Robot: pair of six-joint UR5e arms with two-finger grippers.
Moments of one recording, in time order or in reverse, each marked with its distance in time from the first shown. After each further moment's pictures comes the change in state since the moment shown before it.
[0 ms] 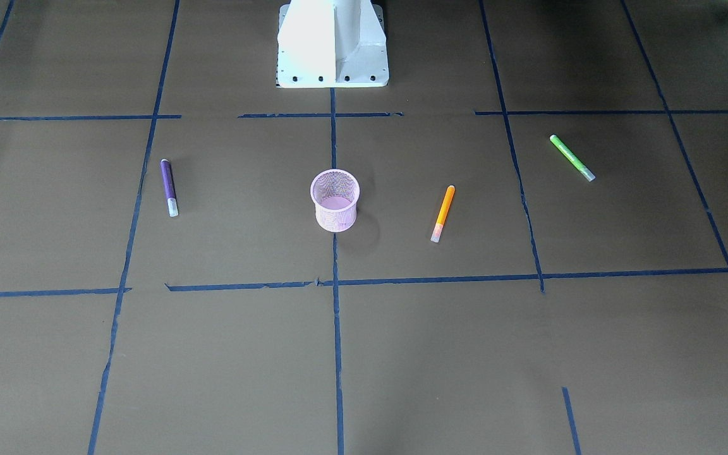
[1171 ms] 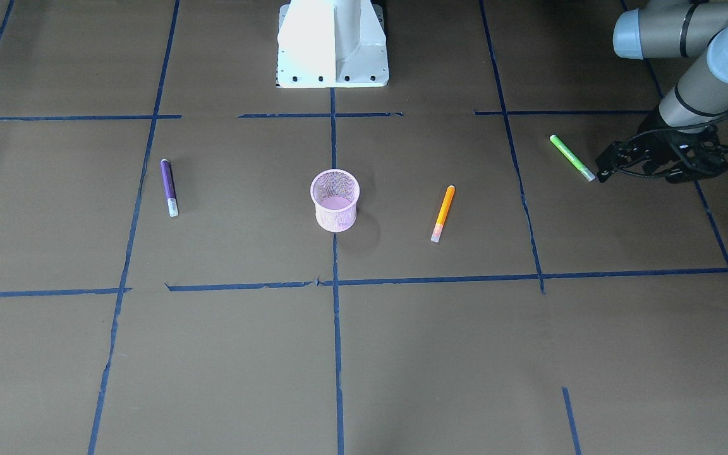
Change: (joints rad) left arm 0.552 0.021 -0.177 -0.280 0.231 -0.911; right arm -0.001 -0.001 -0.002 0.000 -0.002 -0.002
